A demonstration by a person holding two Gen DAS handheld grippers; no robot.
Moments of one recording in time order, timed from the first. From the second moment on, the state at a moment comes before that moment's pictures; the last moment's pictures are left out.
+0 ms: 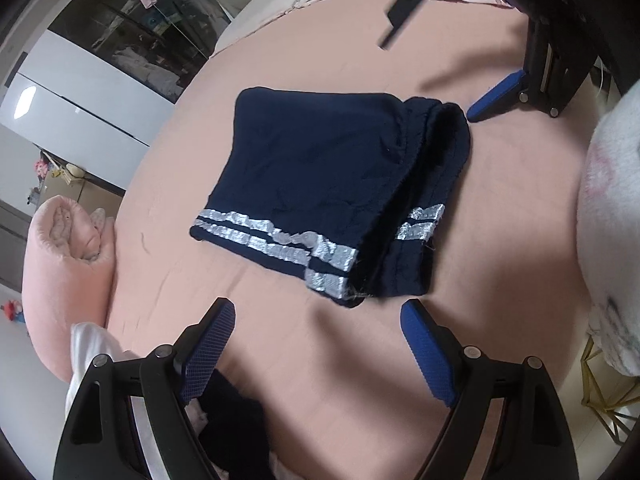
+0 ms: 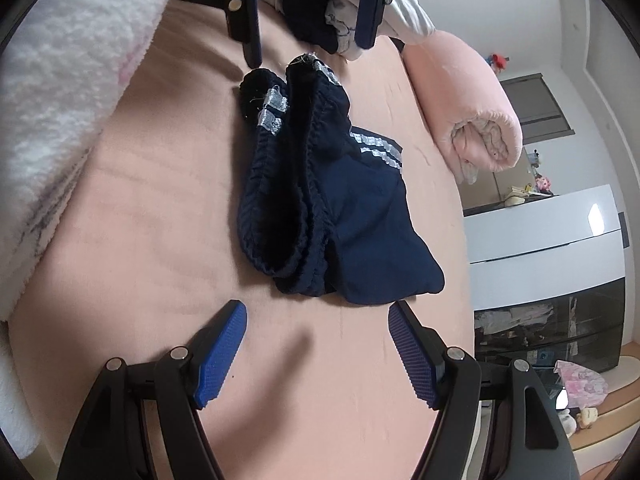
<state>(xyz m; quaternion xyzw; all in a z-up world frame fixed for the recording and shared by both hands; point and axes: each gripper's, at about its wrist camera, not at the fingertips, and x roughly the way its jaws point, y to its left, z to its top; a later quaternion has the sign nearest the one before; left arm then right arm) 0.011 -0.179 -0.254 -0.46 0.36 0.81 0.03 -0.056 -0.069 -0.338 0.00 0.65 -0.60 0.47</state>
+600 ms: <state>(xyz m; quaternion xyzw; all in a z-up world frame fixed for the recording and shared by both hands) 0.009 -0.186 -0.268 -0.46 0.31 0.84 0.01 -0.066 -0.110 -0.342 -0.03 0.63 -0.62 0.46</state>
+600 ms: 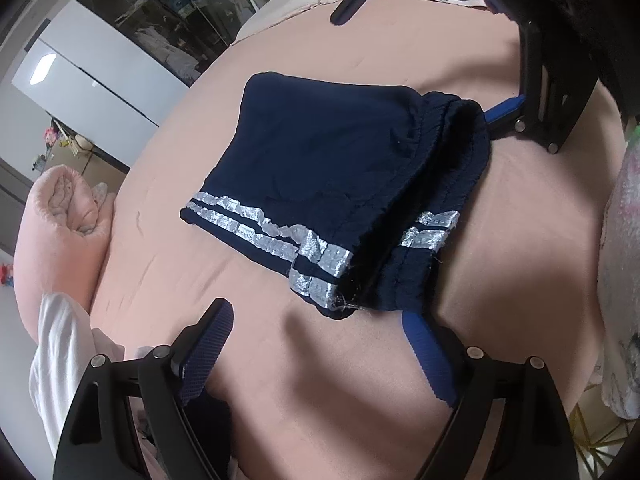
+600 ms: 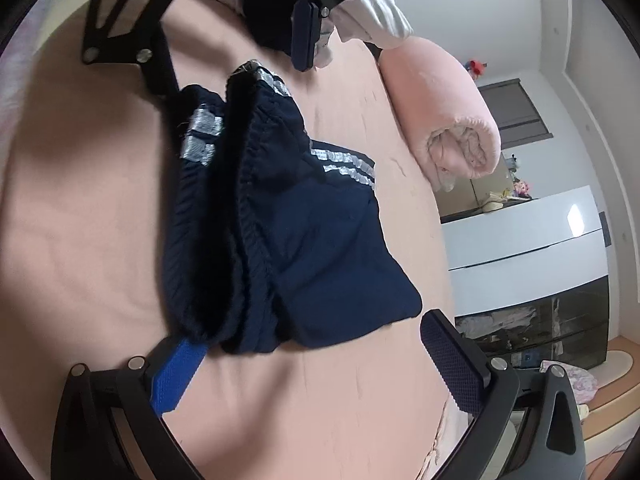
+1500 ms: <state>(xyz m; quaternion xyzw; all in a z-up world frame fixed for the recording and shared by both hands) 0.027 -0.152 -0.283 -0.35 0.50 0.80 0.01 -0.061 -0.094 -0.349 0.03 0.63 -0.56 0.54</state>
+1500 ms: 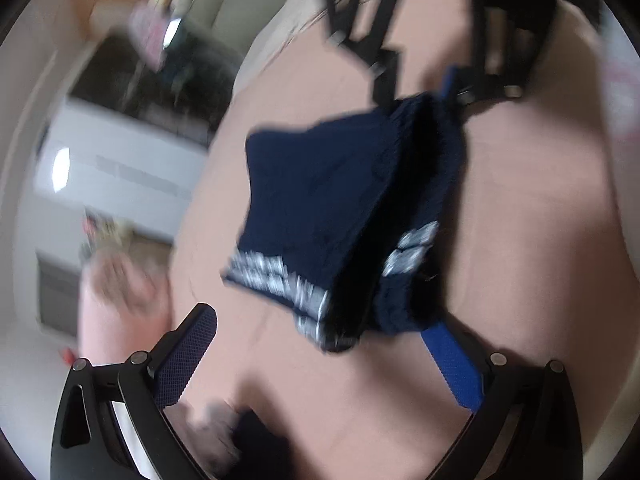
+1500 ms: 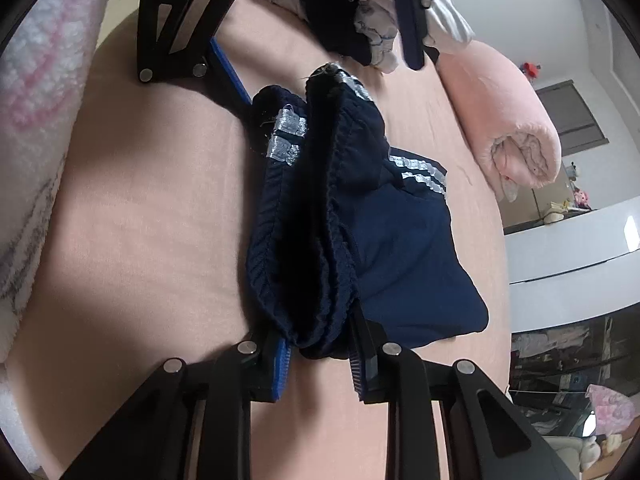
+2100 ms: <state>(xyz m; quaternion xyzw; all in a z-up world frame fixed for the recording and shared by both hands) 0.010 -0.144 -0.285 -0.33 0.55 0.76 0.10 -0.061 -0.087 -0.351 0.02 0.60 -0.59 0.55</state>
